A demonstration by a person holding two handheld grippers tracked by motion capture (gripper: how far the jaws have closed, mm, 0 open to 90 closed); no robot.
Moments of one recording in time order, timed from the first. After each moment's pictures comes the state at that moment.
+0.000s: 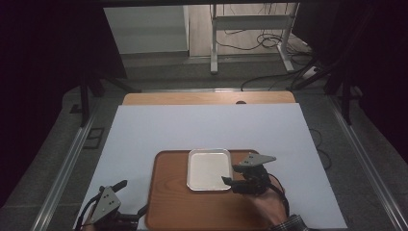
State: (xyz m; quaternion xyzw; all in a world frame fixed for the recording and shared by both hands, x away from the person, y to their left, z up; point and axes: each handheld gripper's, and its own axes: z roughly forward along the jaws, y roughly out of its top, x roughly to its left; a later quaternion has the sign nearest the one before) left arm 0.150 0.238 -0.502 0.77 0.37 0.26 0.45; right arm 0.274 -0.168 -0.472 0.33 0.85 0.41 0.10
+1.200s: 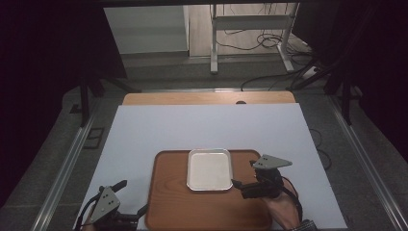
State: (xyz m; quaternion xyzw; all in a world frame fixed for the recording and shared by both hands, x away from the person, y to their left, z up) left arm 0.150 0.239 -0.502 0.77 0.37 0.25 0.45; right arm 0.267 -0.198 -0.468 0.33 0.83 0.42 0.14
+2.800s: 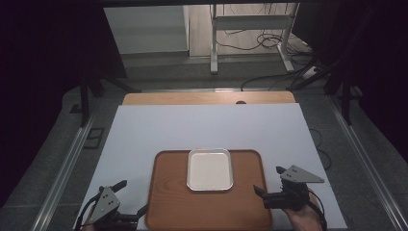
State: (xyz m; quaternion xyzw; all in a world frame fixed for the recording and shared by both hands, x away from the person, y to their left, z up) left arm 0.150 0.239 -0.502 0.77 0.37 0.25 0.45; right arm 0.235 -0.255 -0.466 0.37 0.79 0.44 0.20
